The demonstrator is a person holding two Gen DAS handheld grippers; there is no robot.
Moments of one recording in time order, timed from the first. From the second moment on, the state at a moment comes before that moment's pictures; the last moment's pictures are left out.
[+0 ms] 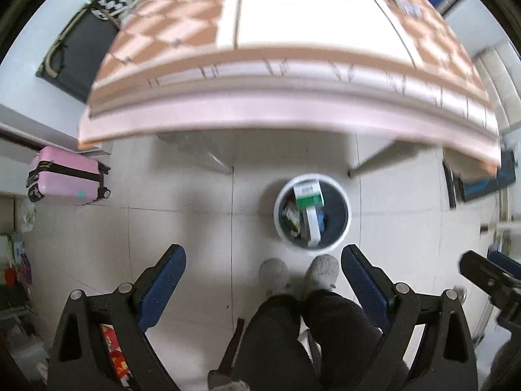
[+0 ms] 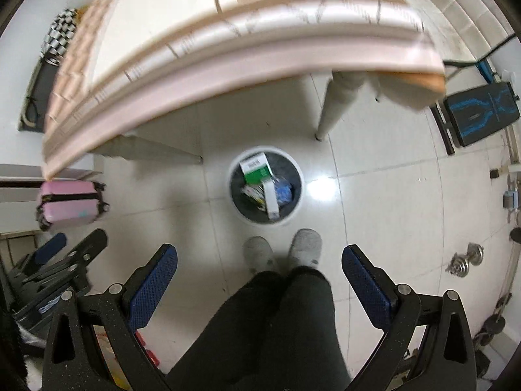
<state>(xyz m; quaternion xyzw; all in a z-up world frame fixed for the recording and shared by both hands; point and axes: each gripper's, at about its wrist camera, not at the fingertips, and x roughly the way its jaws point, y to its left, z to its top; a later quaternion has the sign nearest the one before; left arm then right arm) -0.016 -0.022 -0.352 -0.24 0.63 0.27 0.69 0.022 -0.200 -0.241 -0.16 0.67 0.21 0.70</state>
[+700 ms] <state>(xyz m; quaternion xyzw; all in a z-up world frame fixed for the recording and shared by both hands) 0.180 0.114 -0.380 -0.31 0.61 0.41 0.60 0.350 0.071 -0.224 -0.46 0.56 0.35 0.59</state>
